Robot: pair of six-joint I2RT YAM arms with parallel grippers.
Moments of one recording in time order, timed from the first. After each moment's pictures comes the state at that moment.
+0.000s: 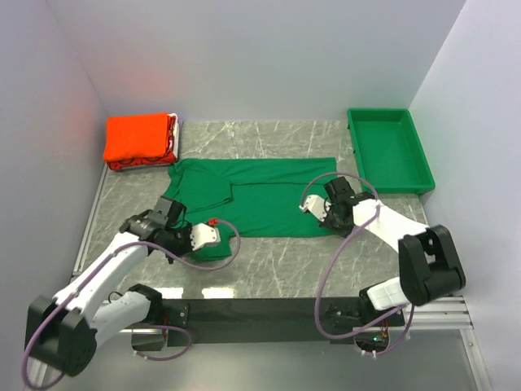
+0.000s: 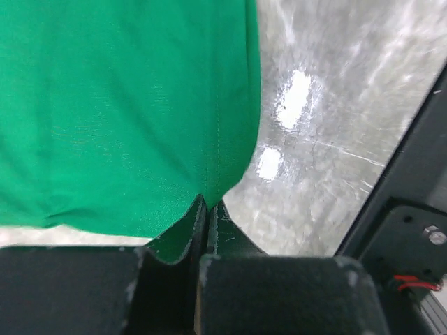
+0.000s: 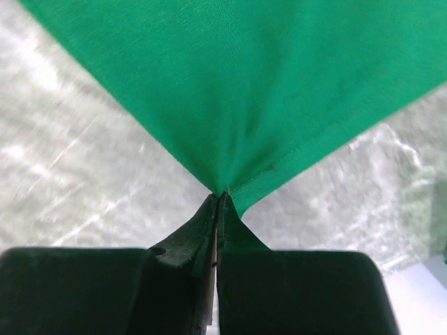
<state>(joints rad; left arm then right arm) -0.38 1.01 0.64 -0.87 0.30 0.88 0.32 1.44 0.77 -0.64 0.06 -0.77</state>
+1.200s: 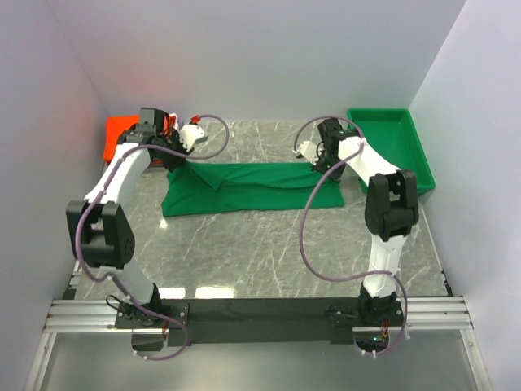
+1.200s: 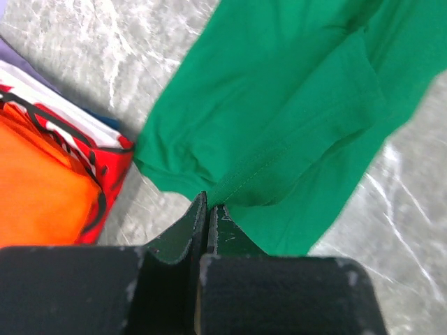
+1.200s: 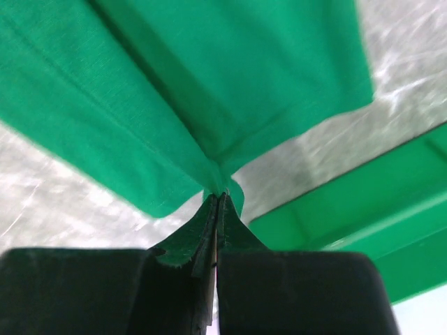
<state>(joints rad) -0.08 1.68 1.49 -0.75 0.36 0.82 0.22 1.99 1.61 -0.90 0.04 -0.89</state>
